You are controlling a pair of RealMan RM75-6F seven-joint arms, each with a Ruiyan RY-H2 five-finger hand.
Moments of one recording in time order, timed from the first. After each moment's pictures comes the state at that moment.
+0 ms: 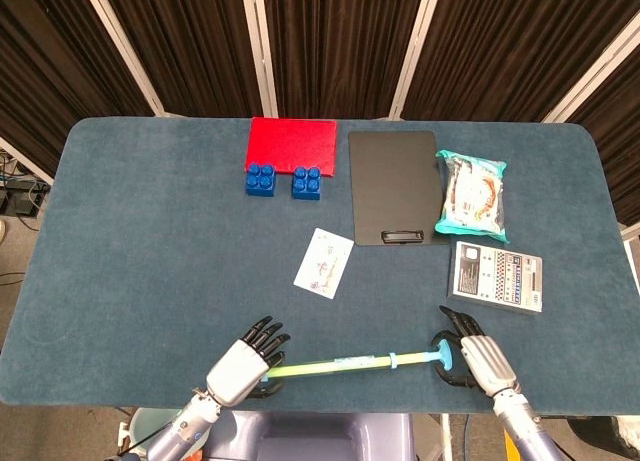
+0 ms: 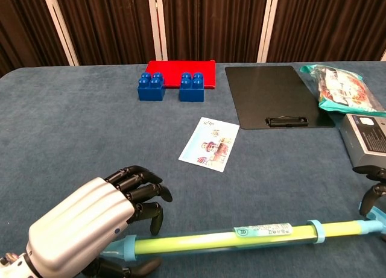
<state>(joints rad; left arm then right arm) -0.34 -2.02 0.17 -0.98 1.89 1.47 0.21 0.21 -1.49 -0.11 -1.32 -1.58 1.22 0.31</state>
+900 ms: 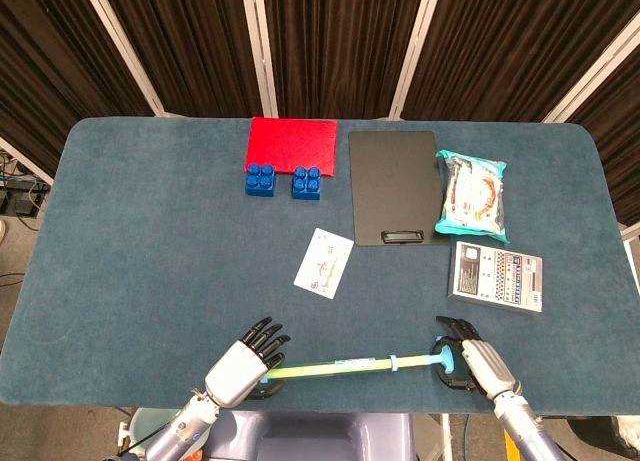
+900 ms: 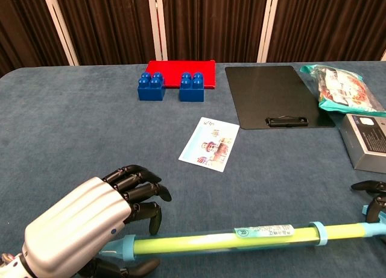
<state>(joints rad) -0.34 -2.02 0.17 -0.96 1.89 1.49 0.19 0.23 -1.46 -0.12 -1.35 -1.56 1.15 0.46</state>
